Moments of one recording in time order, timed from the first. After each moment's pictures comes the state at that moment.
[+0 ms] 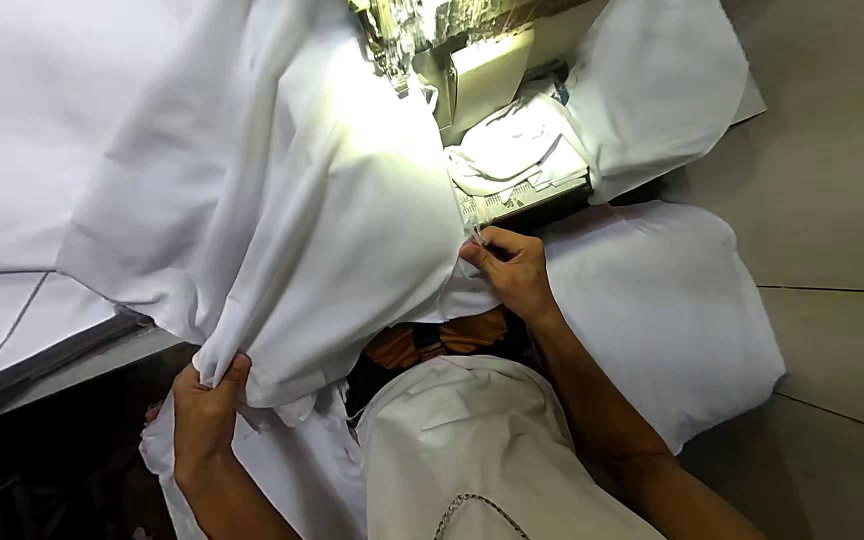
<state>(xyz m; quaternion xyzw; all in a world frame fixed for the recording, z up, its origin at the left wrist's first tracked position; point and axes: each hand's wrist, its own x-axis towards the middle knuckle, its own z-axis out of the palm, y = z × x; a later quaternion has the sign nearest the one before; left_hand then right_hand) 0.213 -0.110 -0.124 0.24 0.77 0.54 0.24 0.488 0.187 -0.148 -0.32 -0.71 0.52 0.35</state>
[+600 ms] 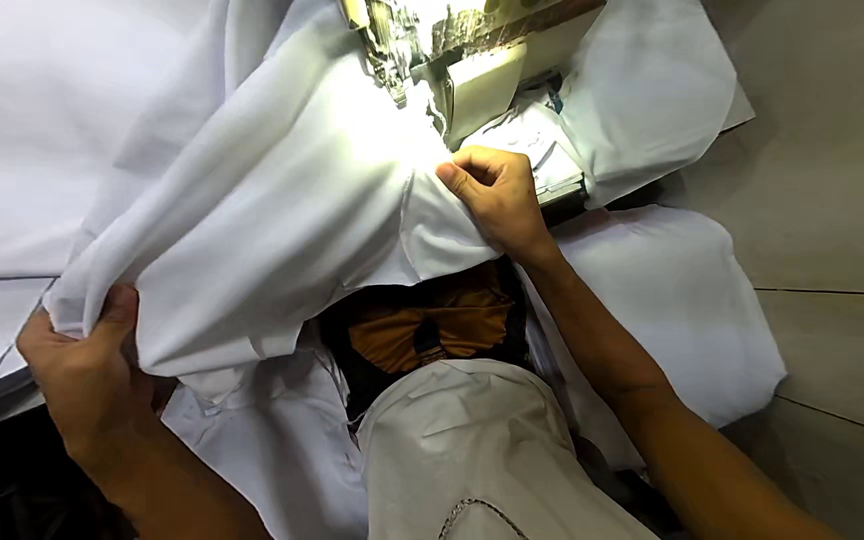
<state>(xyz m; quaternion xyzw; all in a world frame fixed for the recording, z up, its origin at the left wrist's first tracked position) 0.146 -0.054 -0.060 0.30 0.75 0.57 0.13 0.428 0.253 -0.100 -0.26 -0.73 0.52 0.36</state>
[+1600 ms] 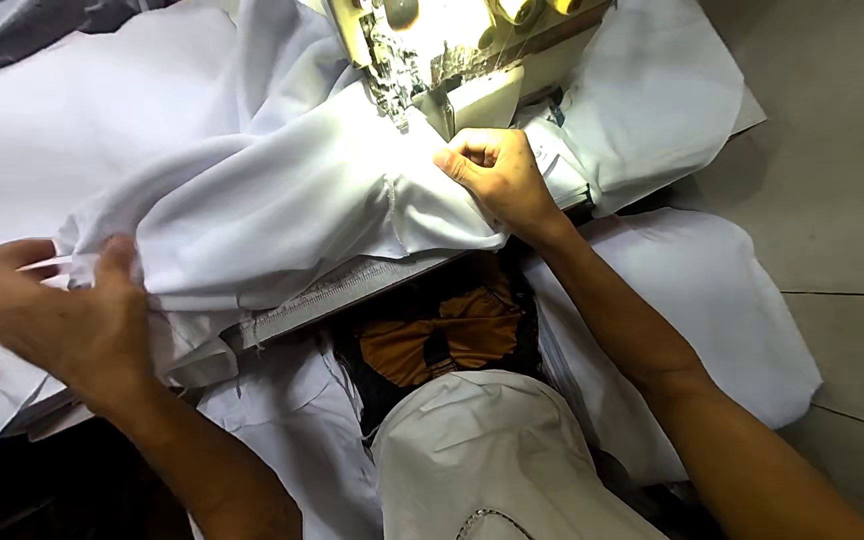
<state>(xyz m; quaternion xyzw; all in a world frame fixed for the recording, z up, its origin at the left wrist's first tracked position) 0.101 -0.018 -0.045 0.30 0.91 0.26 -0.09 0.414 0.285 -0.085 -0.24 -0.75 0.52 0.34</state>
